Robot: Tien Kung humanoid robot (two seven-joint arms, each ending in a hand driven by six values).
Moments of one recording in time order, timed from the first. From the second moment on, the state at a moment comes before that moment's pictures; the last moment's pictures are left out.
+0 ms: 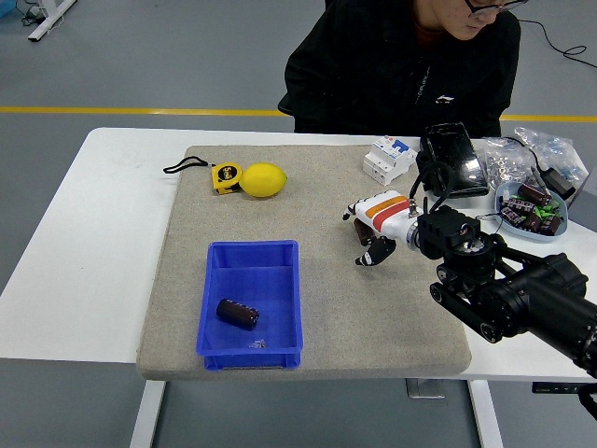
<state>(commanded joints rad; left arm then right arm) -0.22 0.05 -1.03 -0.19 1.08 0.12 0.26 0.99 -0.03 0.27 0.56 -1.89 -0.12 0.01</state>
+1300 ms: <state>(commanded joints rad) -0.20 0.05 -1.07 -0.19 1.13 0.11 0.26 0.98 -0.13 0.33 0.78 -1.97 -0.08 -0.03</state>
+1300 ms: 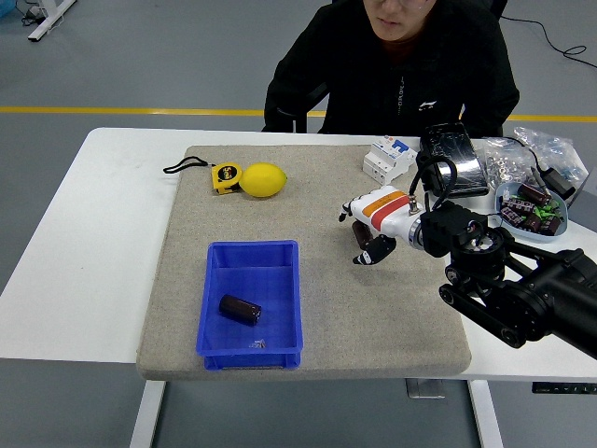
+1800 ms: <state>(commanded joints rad) -0.23 0.04 -1.06 -0.20 1.13 0.11 0.27 1.00 -0.03 0.27 0.55 -1.87 -0.08 0.00</state>
